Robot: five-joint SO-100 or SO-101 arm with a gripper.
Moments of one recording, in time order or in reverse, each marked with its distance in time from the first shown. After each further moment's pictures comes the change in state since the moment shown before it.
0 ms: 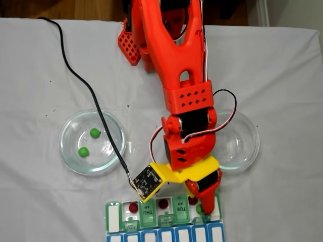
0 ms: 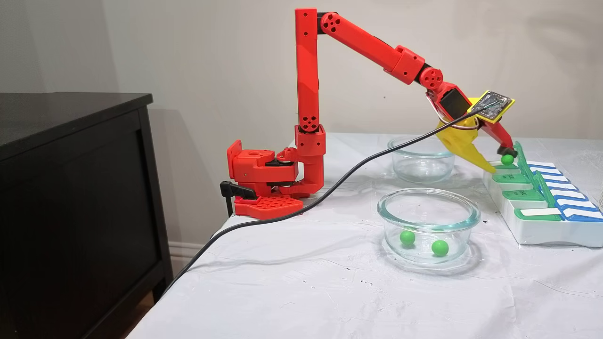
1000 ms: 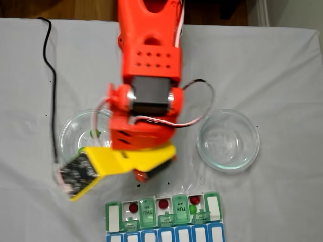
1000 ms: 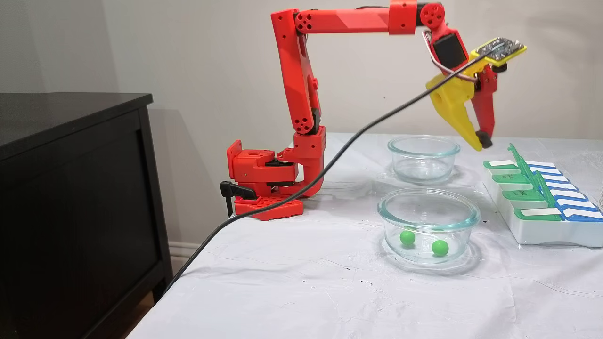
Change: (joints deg) arm 21.8 10.8 -25.3 54.8 -24.2
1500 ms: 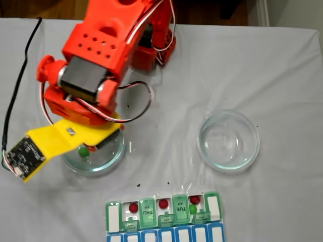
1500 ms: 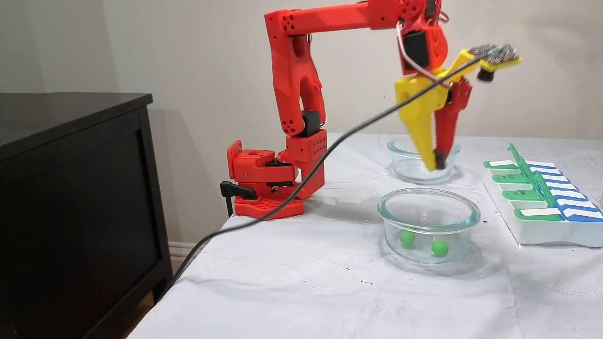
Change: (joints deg) arm 16.6 0.7 4.7 10.4 -22.2
